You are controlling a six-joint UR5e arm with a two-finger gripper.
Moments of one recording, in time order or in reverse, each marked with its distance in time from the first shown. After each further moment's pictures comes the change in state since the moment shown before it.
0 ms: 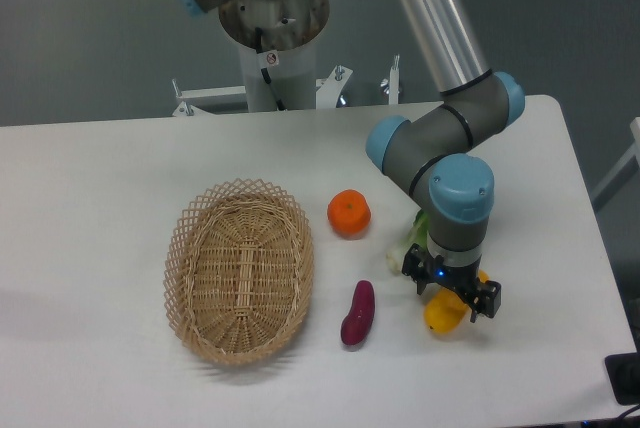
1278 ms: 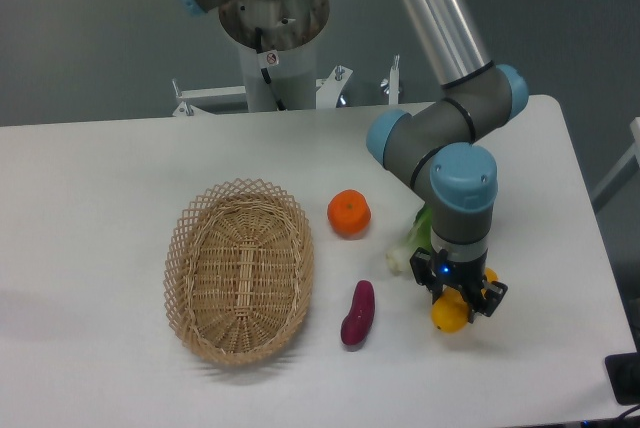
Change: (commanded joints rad) arm 0.012 0.110 0.032 0.003 -0.093 -0.032
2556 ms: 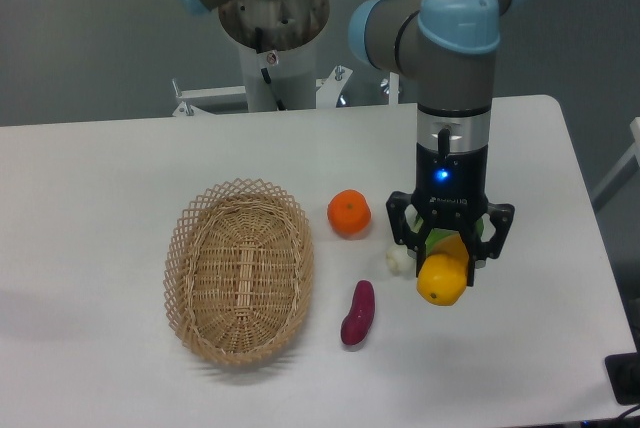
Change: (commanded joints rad) arm -0.008 0.230 -0.026 -0.009 -0.190 -0.298
